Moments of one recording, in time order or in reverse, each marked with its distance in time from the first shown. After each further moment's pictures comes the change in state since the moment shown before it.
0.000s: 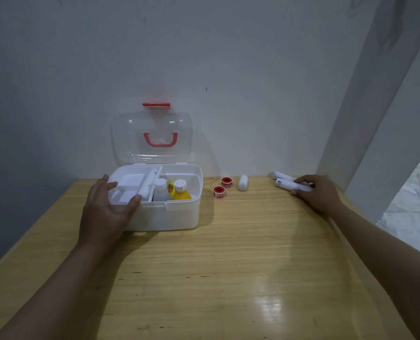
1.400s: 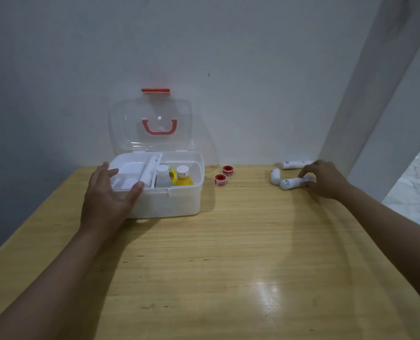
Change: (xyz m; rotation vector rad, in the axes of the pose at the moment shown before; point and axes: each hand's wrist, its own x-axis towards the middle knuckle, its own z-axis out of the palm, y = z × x) left_hand -0.001 -0.006 -0.002 0.015 -0.011 0.024; right_hand 0.000 -0.007 -0.024 -0.441 -0.215 -0.068
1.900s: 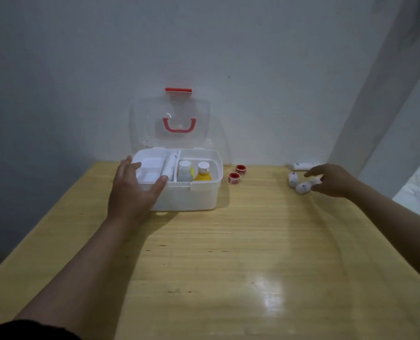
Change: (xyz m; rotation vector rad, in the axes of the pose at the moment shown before) left_hand 0.003 -0.004 0.001 0.005 -0.012 -0.008; right_hand -0.031 -0.052 -0.034 0.042 -0.122 0.020
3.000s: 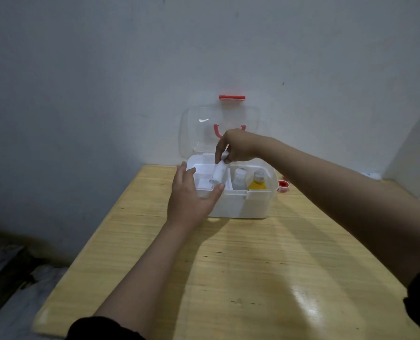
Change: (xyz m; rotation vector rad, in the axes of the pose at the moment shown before) left_hand 0.000 -0.005 -0.003 -0.084 -0.076 -0.007; right_hand 0.035 -0.324 -0.006 -0.066 -0.121 -0.720
